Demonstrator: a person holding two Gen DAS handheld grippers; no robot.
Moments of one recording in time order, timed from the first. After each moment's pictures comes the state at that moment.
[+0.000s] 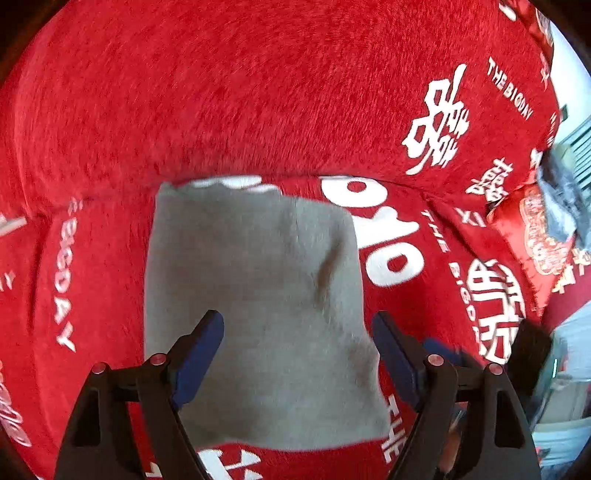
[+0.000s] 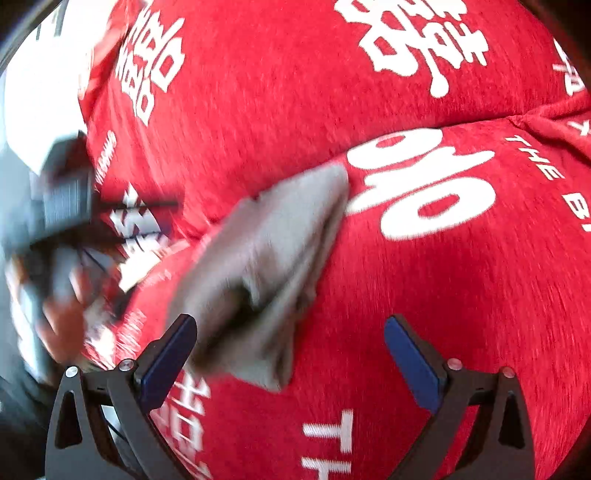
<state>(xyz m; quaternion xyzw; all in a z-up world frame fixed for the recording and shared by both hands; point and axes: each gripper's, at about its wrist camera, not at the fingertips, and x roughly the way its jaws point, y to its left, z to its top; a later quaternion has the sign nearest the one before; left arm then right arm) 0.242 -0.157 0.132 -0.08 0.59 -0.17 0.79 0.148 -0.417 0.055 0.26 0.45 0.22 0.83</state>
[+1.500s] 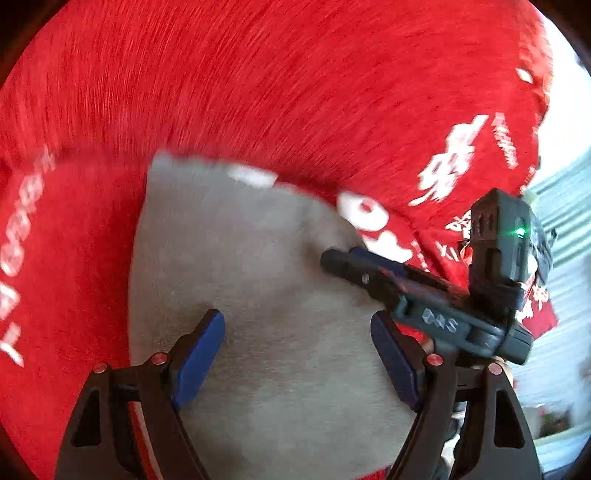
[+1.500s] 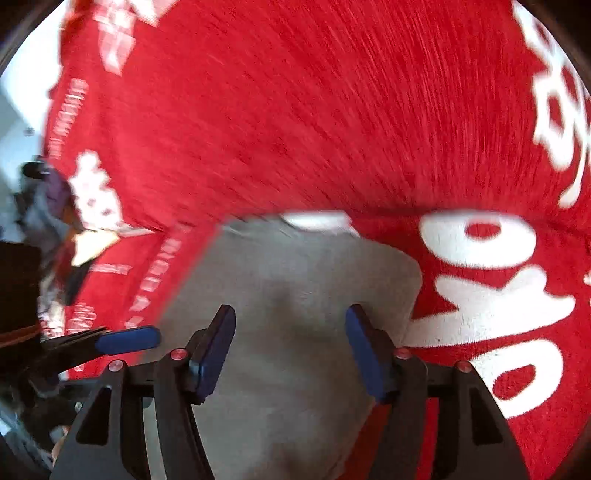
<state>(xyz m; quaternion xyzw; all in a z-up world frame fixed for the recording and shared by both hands) 0.276 -0.099 0.058 -0.20 0.57 -0.22 0.76 0.310 -0.299 0.035 0.10 0.52 0.19 0.82</state>
